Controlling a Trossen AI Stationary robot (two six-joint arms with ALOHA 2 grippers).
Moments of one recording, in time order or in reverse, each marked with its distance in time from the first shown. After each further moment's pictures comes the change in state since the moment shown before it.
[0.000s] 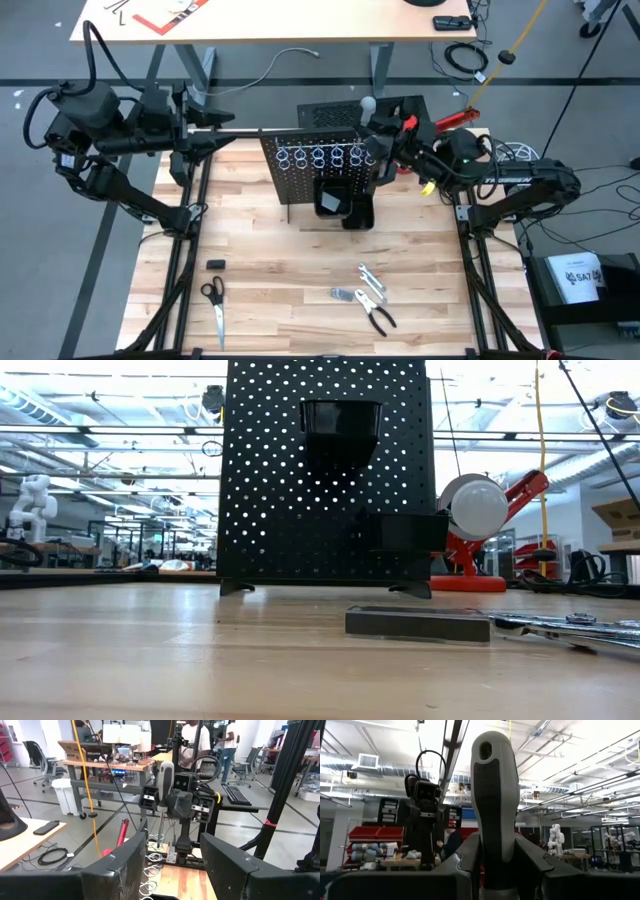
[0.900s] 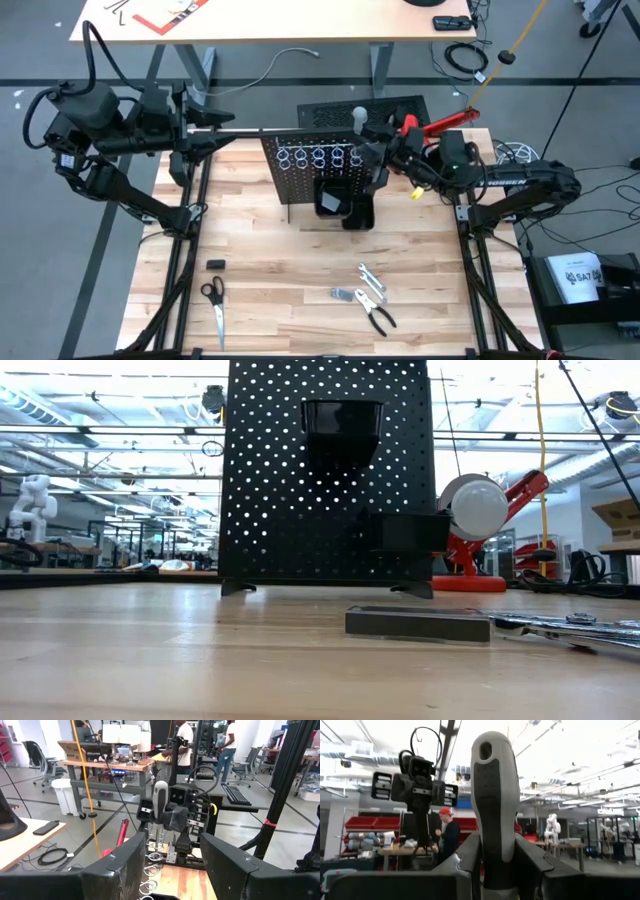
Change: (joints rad) left arm 0.000 0.000 0.000 0.000 0.000 0.001; right arm -0.013 0.001 -0.113 0.044 0.017 0.023
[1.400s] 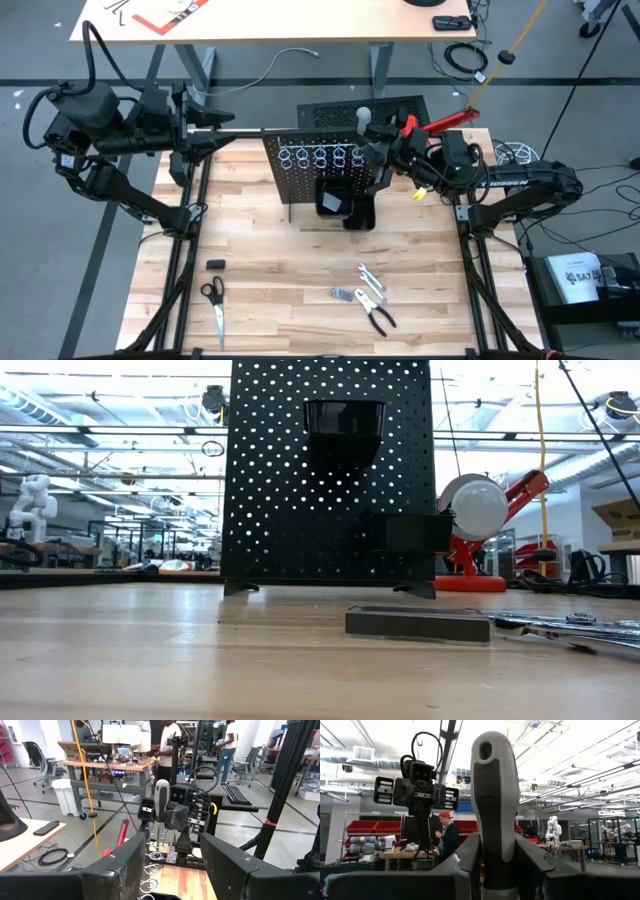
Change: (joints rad) left arm 0.000 0.000 0.000 0.000 0.000 0.004; right arm 0.001 0.000 -0.022 -0.014 0.005 0.017
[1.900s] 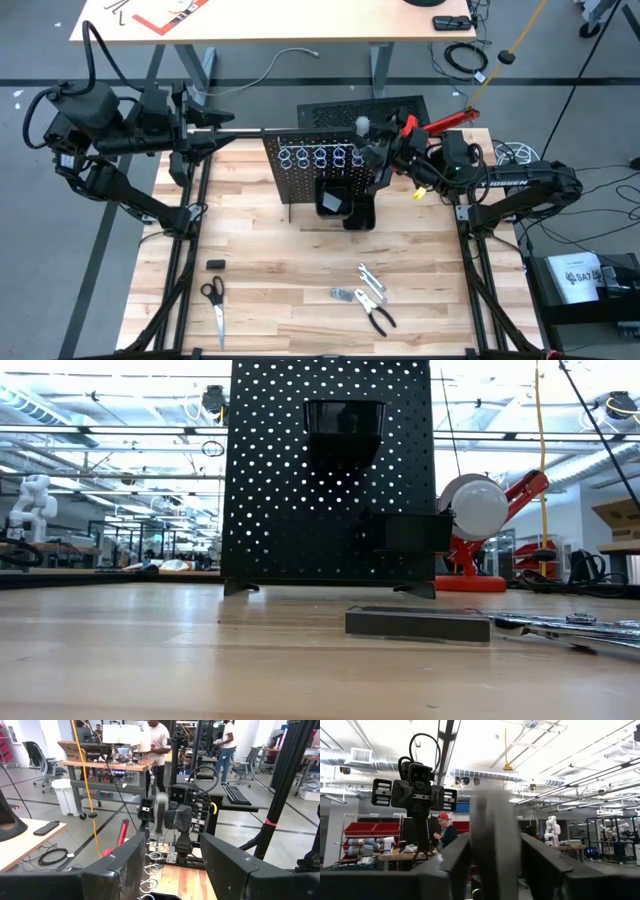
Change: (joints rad) left arm 0.000 0.000 0.000 0.000 0.000 -0.001; right arm 0.000 0.002 0.012 0.003 0.013 0.007
